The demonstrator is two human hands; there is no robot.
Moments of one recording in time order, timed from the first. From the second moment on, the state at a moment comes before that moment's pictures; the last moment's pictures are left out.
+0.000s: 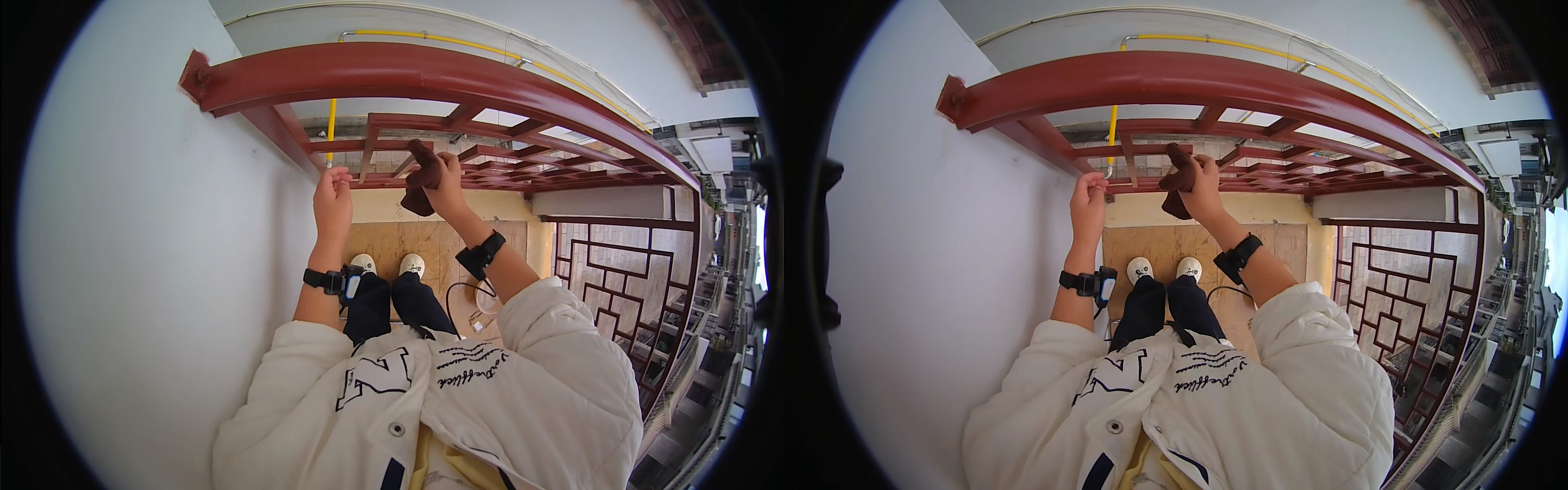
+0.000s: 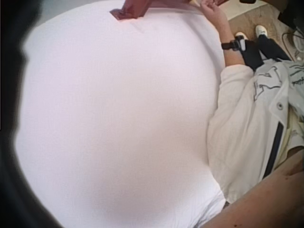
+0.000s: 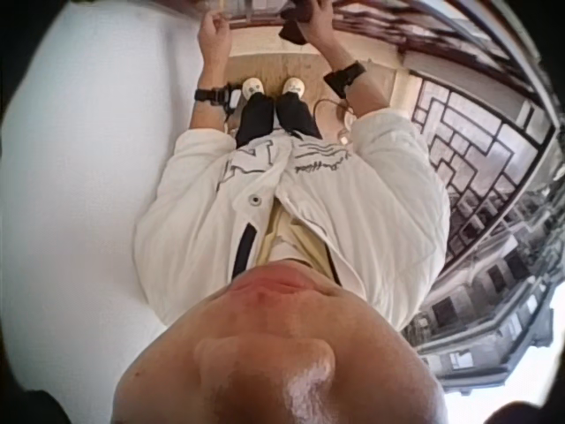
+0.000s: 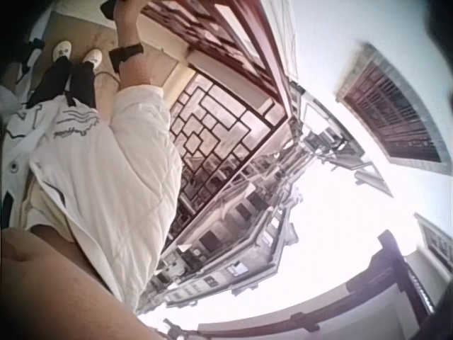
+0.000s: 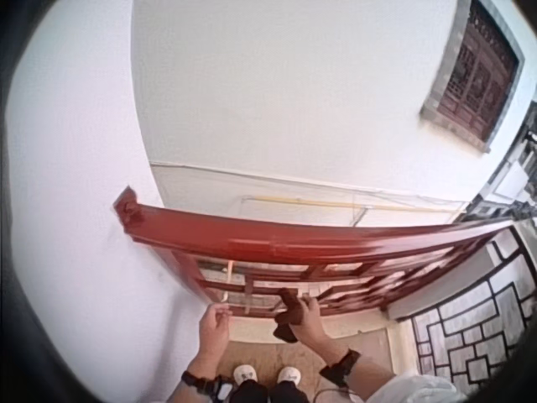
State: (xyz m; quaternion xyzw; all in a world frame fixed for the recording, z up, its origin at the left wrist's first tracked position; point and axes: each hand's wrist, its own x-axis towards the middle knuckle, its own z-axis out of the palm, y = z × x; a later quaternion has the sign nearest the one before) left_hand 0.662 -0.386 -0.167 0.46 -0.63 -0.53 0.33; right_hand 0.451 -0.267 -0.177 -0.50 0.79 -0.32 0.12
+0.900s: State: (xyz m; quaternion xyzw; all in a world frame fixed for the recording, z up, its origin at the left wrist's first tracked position) left_hand 0.532 -0.348 -0.289 0.15 -0.81 -0.20 0.54; right_hand 0.428 -0.288 -0.278 -0.49 0.65 -0.57 0.11
